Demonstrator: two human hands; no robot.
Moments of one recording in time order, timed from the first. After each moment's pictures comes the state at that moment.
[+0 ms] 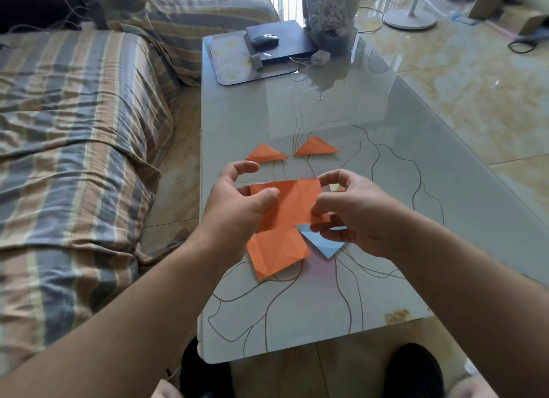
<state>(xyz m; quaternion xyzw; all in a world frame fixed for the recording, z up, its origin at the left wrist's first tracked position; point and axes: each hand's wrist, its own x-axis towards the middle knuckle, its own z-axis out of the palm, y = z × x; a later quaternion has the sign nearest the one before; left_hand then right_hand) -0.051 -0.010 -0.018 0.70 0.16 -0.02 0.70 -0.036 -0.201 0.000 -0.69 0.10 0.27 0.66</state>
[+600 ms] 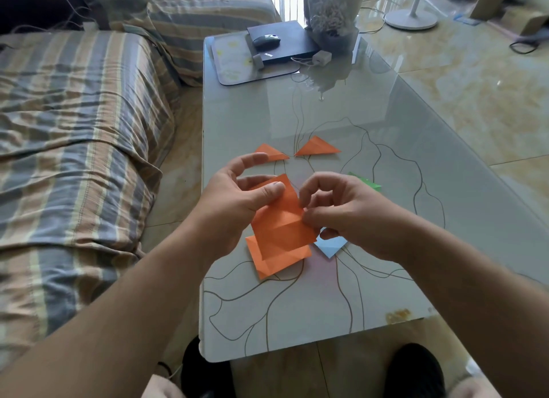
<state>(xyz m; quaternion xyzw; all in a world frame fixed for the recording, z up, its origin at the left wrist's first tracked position) -0.047 0.001 -0.002 0.68 0.10 -0.08 0.72 -0.044 -0.206 0.000 -0.73 -0.12 0.25 0.62</state>
